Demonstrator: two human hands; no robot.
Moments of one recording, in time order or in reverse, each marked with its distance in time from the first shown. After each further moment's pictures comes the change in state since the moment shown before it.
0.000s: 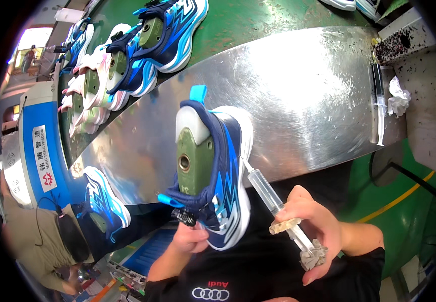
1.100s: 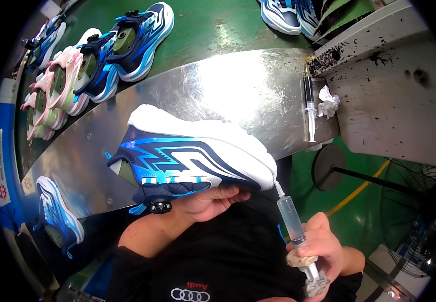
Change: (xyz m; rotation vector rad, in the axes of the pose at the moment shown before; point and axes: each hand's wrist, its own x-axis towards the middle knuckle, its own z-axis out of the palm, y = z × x) left_hand 0.115 -0.033 0.067 -0.245 -0.486 -0.399; right_hand -0.066 -0.104 0.026 -0.463 0.139 0.052
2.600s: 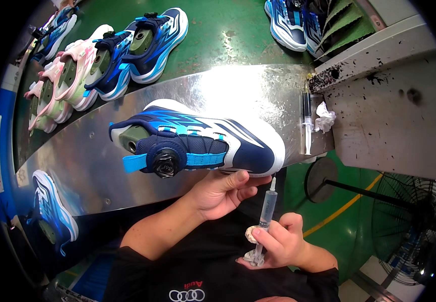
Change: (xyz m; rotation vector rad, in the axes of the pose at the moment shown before) left_hand 0.022 0.010 0.020 -0.007 -0.028 0.067; right_hand 0.020 0.038 0.047 -0.952 0.036 -0.228
